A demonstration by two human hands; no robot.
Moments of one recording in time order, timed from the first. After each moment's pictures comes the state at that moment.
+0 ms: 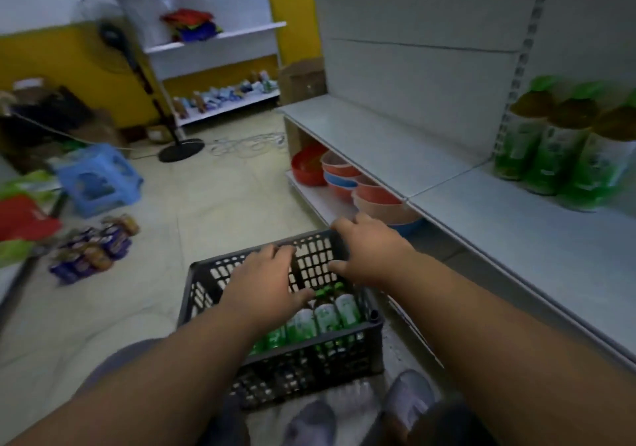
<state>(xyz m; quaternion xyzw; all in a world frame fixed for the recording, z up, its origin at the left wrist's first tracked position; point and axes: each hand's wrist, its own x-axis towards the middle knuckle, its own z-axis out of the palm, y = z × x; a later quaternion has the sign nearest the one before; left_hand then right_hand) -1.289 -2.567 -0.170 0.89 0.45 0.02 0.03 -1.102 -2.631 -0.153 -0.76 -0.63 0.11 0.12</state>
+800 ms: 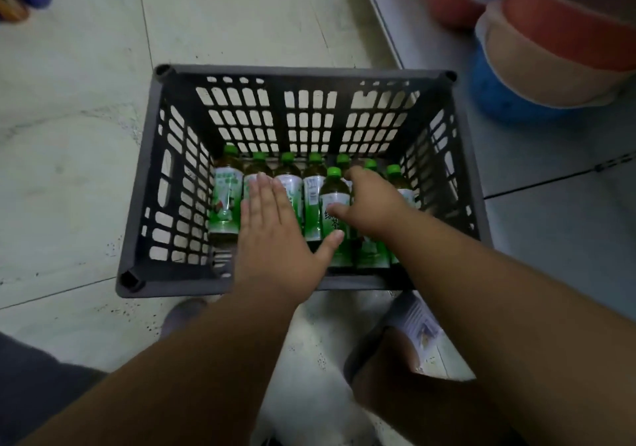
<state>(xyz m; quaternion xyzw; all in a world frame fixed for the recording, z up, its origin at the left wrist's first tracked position) -1.340 -2.474 -0.434 0.79 0.59 -0.02 0.14 -1.161 -2.441 -0.445 -0.76 -0.56 0.33 0.01</state>
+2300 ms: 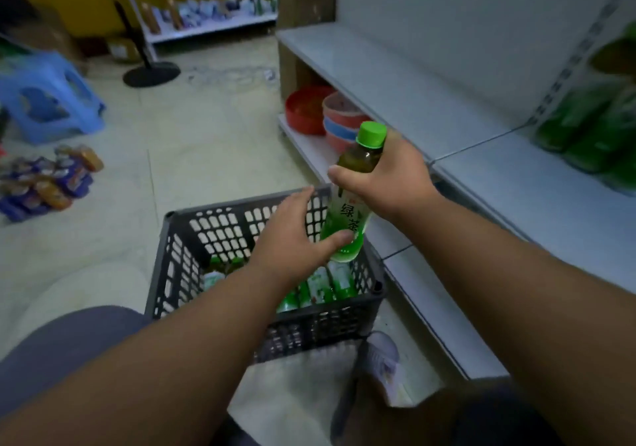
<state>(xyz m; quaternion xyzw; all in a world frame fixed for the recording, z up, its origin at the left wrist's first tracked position) -1.262 -2.524 -0.230 0.83 0.42 0.21 0.30 -1.097 -2.569 -0.161 -0.73 -0.49 0.13 0.46</state>
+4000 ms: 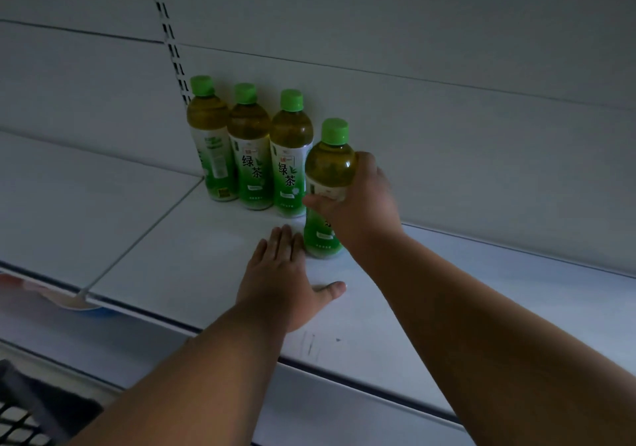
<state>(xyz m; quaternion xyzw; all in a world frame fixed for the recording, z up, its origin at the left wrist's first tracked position) -0.865 -2.674 -0.266 1.00 0.04 0.02 0.06 -0.800 -2.791 -0.163 -0.89 -0.12 -0.11 0.43</state>
